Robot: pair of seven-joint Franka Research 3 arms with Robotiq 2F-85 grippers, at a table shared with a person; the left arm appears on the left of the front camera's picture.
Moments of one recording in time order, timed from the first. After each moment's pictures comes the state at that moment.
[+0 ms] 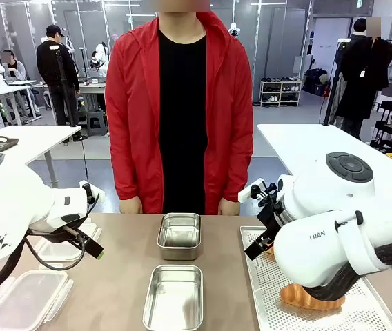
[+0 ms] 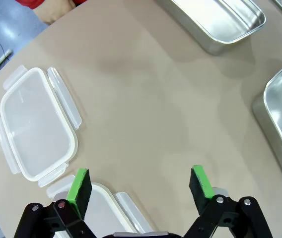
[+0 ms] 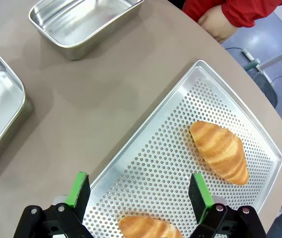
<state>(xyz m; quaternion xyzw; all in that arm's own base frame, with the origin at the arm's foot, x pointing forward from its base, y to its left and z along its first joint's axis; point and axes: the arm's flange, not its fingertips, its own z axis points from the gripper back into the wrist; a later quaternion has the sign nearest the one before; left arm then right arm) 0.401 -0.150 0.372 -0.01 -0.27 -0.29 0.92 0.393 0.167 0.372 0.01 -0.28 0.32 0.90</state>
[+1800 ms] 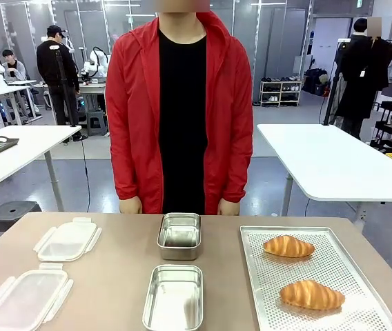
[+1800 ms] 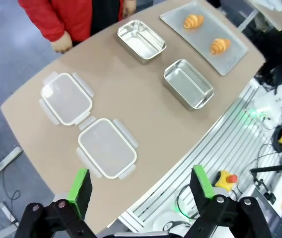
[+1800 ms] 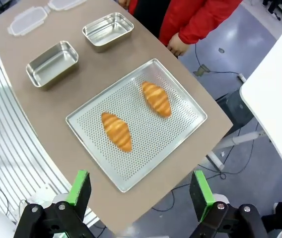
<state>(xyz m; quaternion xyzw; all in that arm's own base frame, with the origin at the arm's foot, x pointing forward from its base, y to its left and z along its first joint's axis) 0.261 0.060 0.701 -0.17 -0.28 -0.33 0.89 0.254 -0.086 0.673 0.08 -0.31 0.39 0.86</state>
